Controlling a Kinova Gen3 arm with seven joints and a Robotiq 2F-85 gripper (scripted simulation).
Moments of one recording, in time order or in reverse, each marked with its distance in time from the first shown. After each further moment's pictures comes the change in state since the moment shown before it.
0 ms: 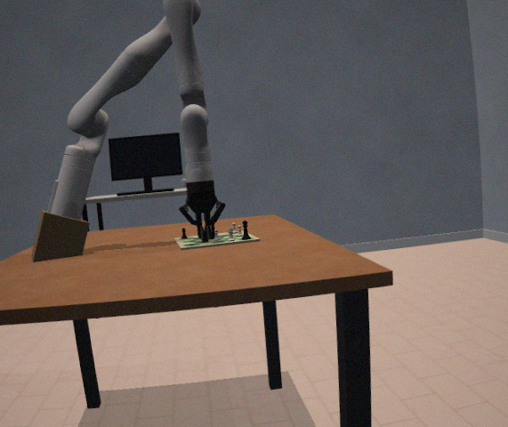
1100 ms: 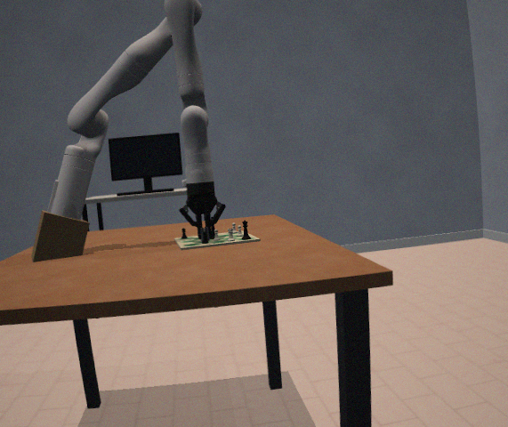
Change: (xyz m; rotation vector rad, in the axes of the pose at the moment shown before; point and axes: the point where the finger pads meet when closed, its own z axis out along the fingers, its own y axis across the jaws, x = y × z) arm 0.000 0.000 0.003 -0.001 -0.001 0.000
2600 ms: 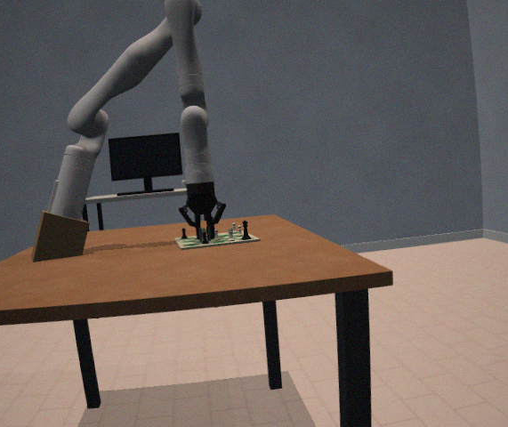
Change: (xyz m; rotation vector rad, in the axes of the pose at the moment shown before) arm 0.000 0.000 0.000 0.001 0.001 0.000
